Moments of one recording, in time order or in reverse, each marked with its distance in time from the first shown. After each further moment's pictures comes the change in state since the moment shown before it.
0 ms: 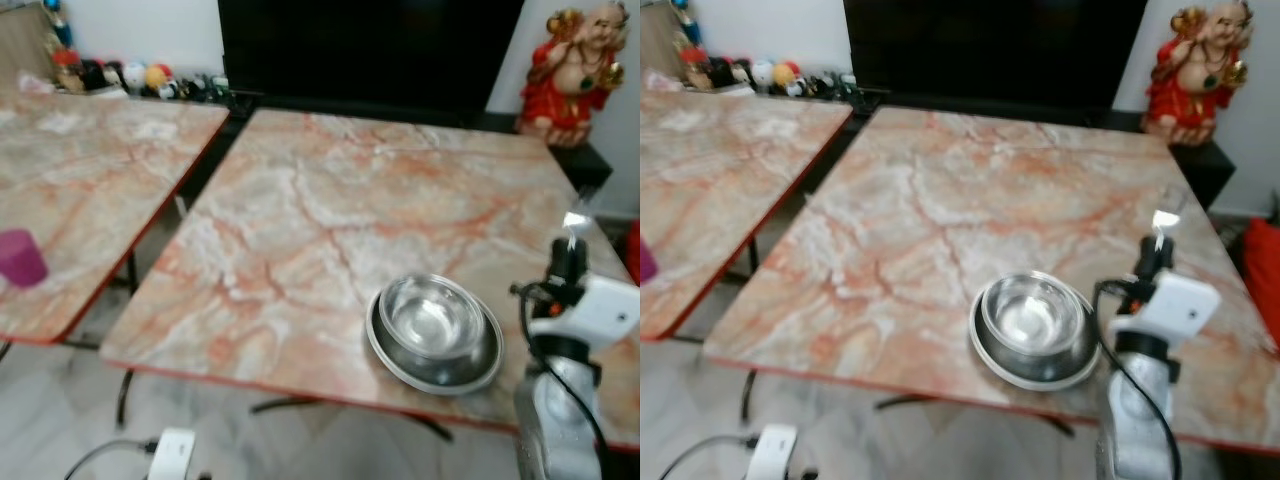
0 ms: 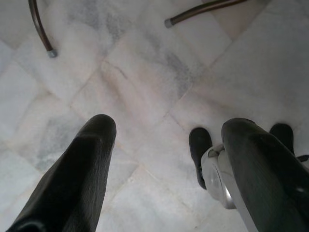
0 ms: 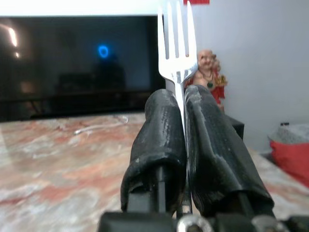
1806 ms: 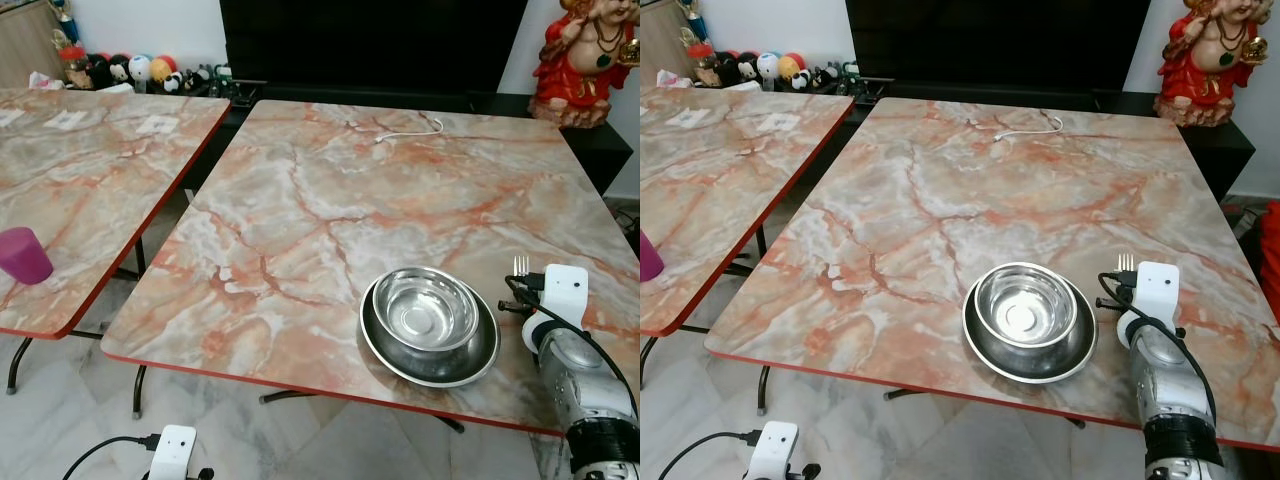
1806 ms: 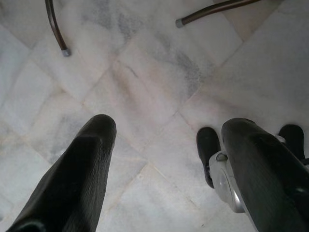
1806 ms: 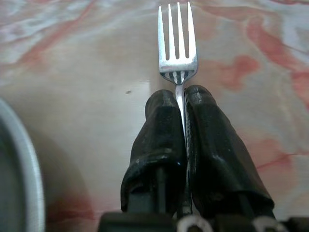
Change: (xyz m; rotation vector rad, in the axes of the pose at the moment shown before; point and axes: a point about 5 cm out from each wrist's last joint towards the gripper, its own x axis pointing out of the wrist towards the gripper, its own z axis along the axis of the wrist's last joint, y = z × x) left arm 0.002 0.000 0.011 -0.004 -0.026 -0.004; right arm 0.033 -0.039 -0.083 -0.098 0.741 0.092
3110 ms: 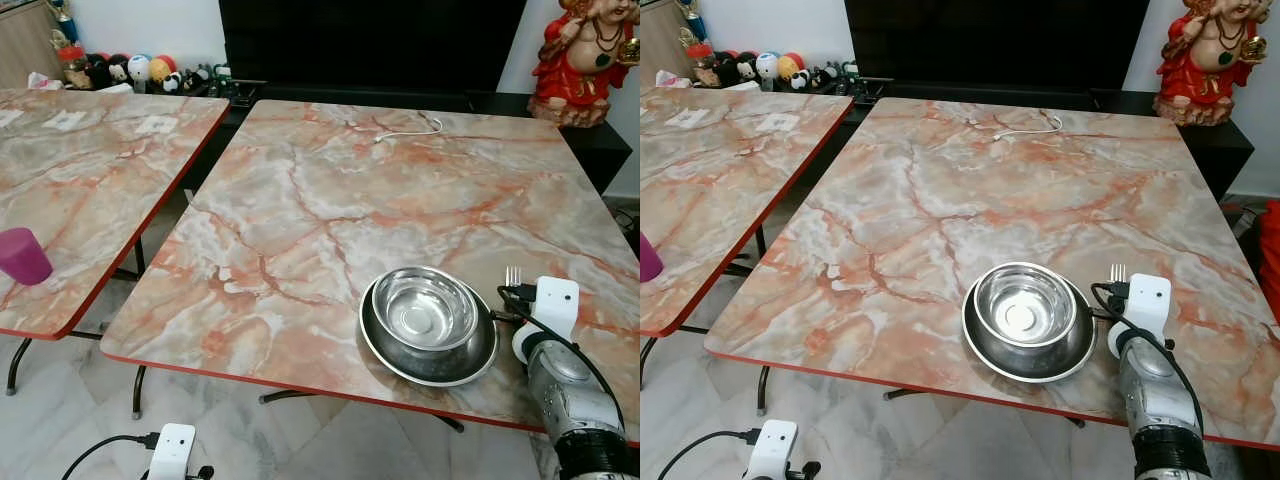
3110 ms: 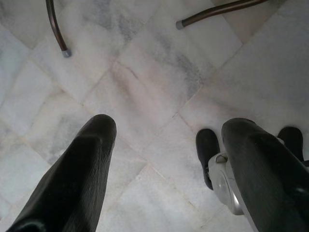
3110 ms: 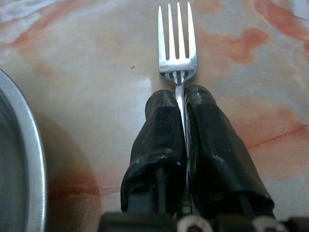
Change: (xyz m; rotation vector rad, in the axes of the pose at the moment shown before) left arm 0.000 0.001 0.001 -0.009 -0.004 0.001; right arm -0.003 0.004 -0.015 0.021 0.018 -0.014
